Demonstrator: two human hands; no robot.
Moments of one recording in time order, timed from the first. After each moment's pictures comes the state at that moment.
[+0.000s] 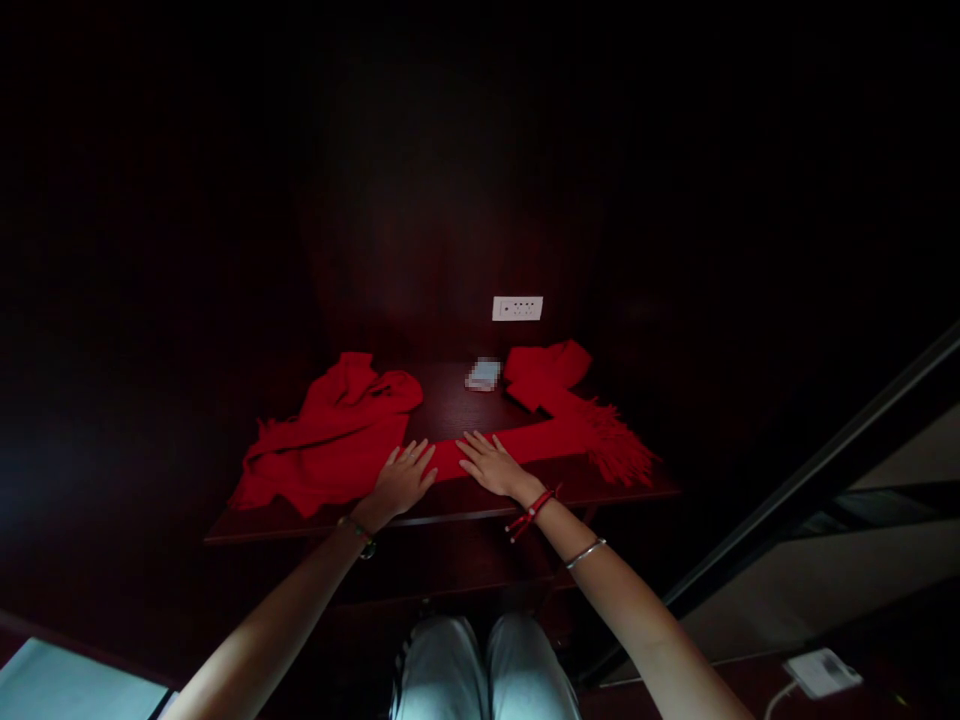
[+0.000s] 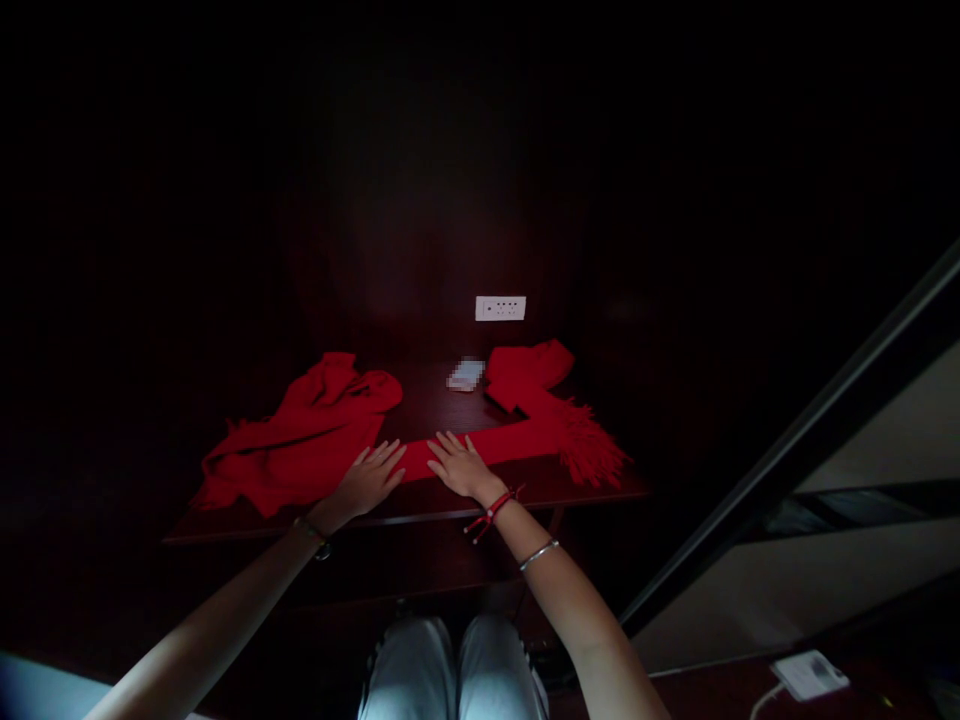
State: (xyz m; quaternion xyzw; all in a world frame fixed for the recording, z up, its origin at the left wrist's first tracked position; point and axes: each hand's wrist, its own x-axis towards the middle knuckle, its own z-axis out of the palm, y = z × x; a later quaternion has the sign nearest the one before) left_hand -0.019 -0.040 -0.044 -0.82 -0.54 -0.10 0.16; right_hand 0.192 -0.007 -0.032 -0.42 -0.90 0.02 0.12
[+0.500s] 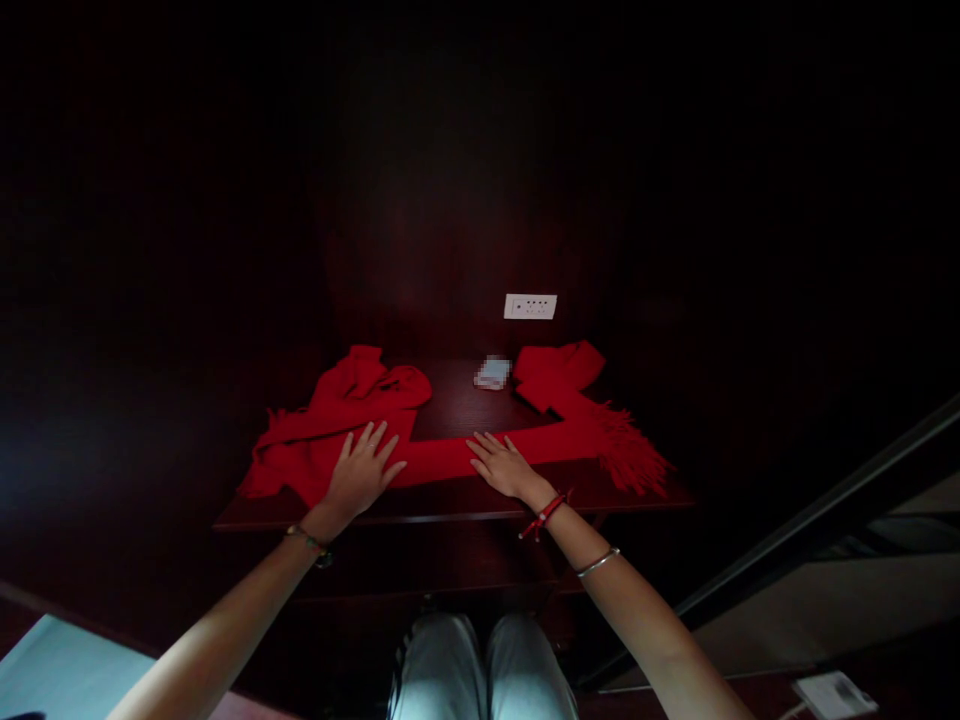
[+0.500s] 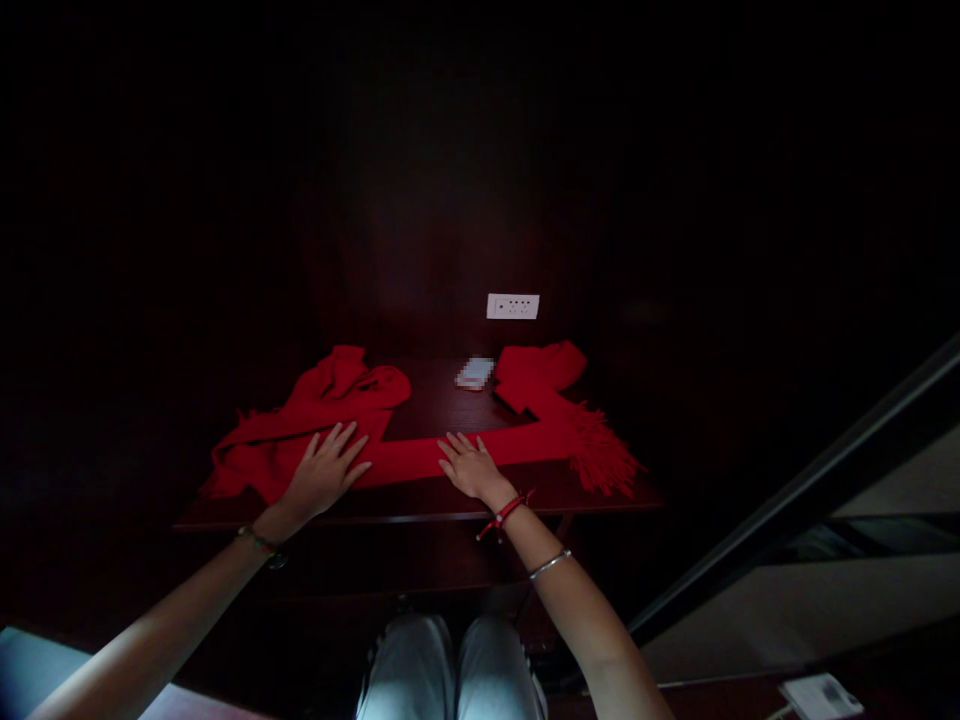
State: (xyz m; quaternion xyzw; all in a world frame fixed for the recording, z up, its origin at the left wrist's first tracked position) left_hand -0.071 -0.066 -0.015 -0.76 -0.60 -0.12 0.23; right_hand 0.196 -0.007 -0.033 -0.44 -0.89 0.01 0.09
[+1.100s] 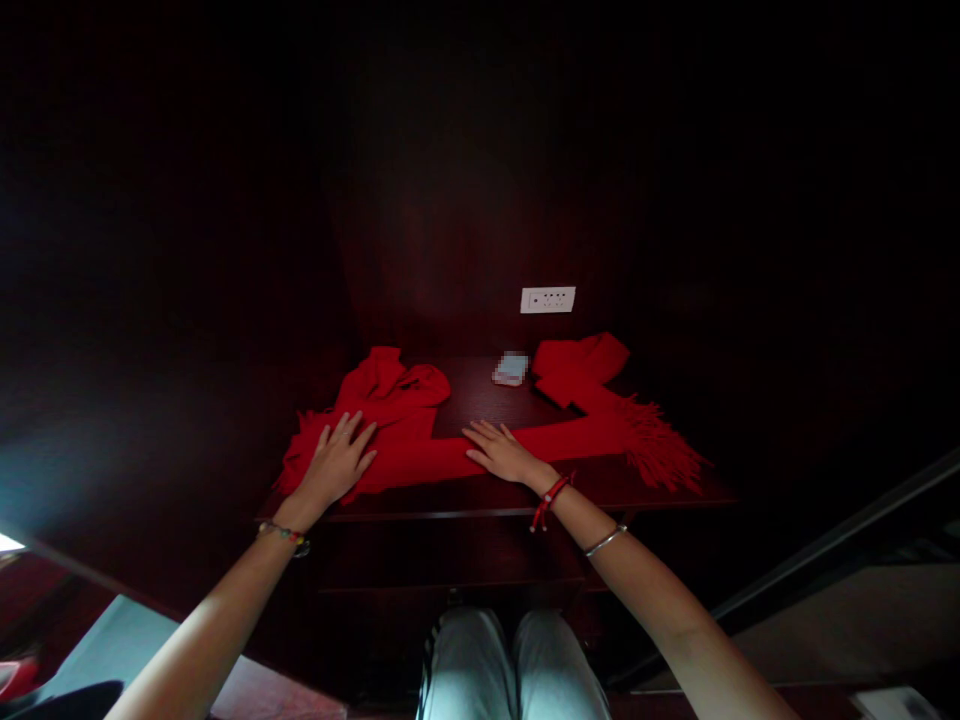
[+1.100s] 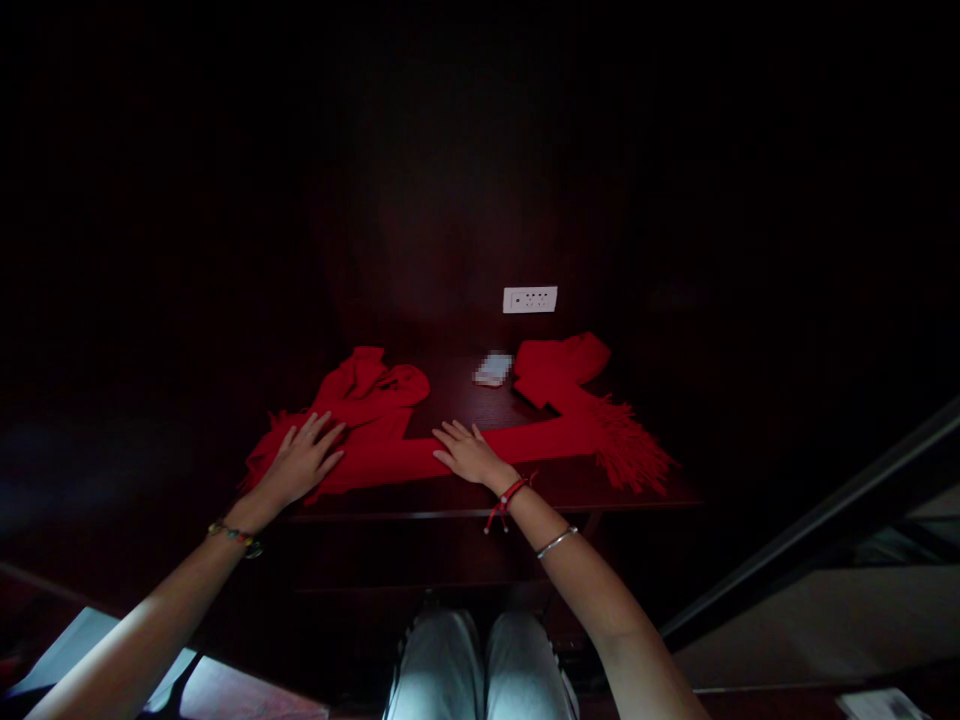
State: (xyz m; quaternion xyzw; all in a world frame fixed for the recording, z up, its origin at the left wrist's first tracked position) left_hand -0.139 -0.073 0.006 -0.73 -0.65 -0.06 0.19; right_hand 0.164 0.006 -0.024 -0.37 -0.92 0.07 0.13
